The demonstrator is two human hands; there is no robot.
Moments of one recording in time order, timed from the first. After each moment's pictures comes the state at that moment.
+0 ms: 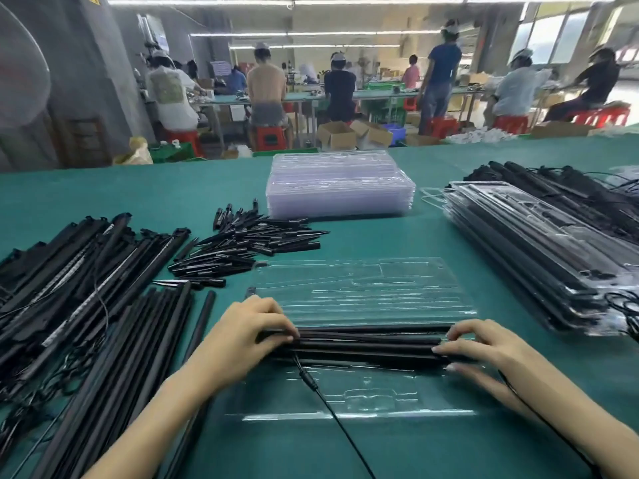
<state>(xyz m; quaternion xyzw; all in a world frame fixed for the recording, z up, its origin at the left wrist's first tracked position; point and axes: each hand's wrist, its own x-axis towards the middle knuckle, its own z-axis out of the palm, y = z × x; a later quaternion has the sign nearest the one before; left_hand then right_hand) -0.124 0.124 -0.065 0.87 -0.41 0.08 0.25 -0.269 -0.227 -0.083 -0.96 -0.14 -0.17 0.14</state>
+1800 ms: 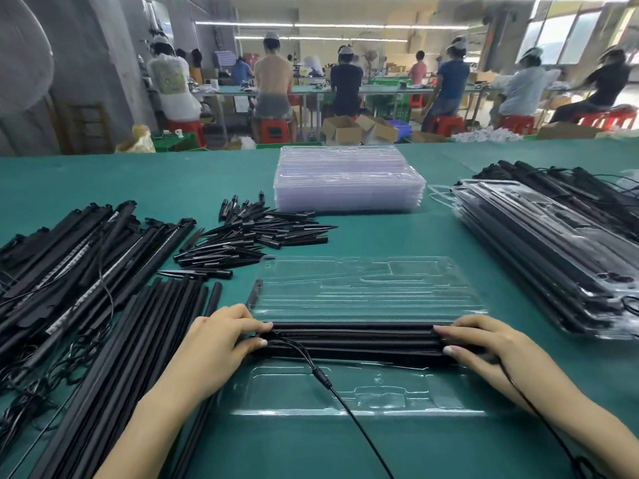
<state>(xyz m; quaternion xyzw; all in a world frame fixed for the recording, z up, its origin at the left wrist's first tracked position) -0.132 0.159 -0.079 0.94 -0.25 0.05 0.23 -0.261 -0.209 -0.080 -0.97 -0.01 -0.13 0.22</state>
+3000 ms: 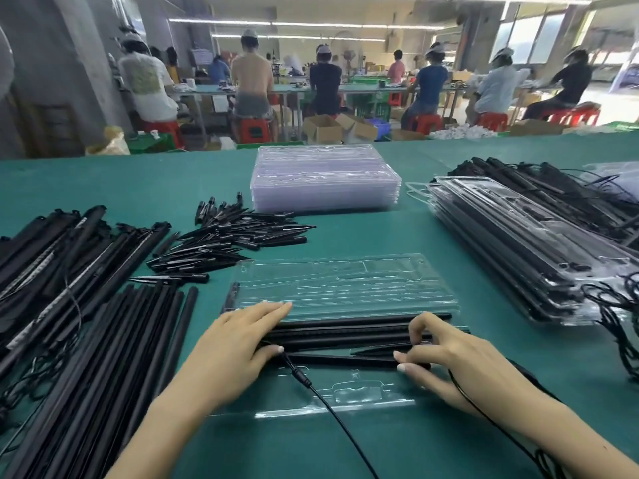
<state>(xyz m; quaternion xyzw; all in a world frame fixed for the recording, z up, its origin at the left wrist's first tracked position) -0.146 0.114 -0.067 0.93 -0.34 0.02 0.13 -0.270 -0.181 -0.067 -0.98 -0.11 -0.14 0.10</state>
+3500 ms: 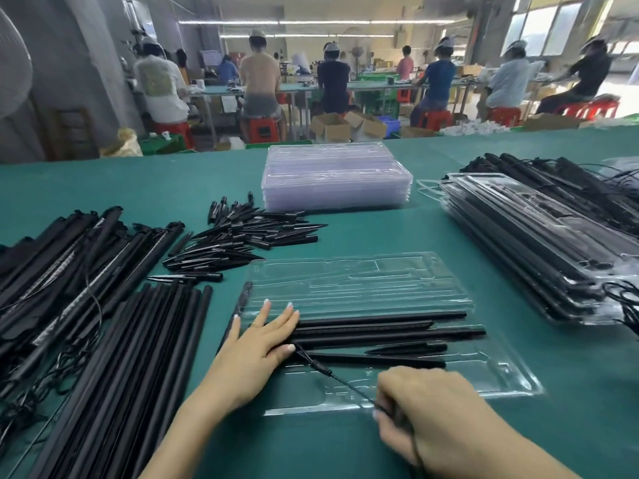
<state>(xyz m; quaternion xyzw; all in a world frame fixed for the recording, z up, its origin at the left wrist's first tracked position) -0.139 0.115 -0.094 0.93 -0.28 -0.10 0.19 -0.284 -0.103 -0.050 -0.99 -0.11 0.01 0.11</state>
